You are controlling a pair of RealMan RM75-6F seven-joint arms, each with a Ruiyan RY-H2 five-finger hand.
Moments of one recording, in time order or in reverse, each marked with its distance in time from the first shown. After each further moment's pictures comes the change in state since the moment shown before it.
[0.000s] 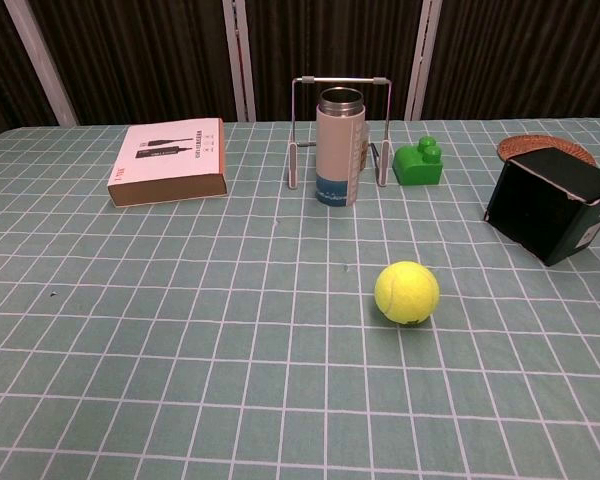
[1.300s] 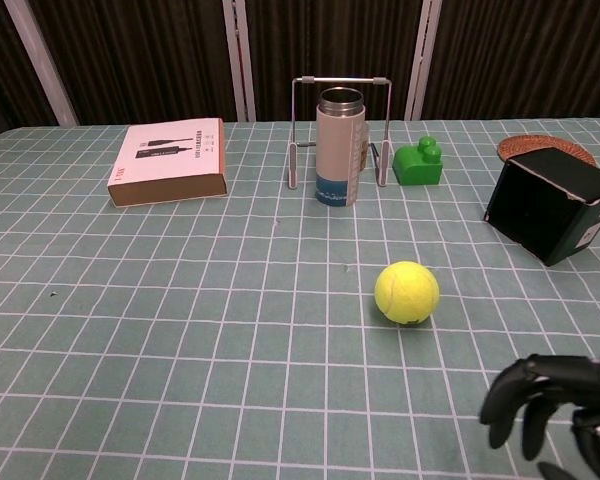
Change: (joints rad) left arm -0.008 0.027 0.012 -0.020 0.014 -0.009 -0.013; right arm 0.068 -0.274 -0.150 -0.216 -0.074 -0.257 0.199
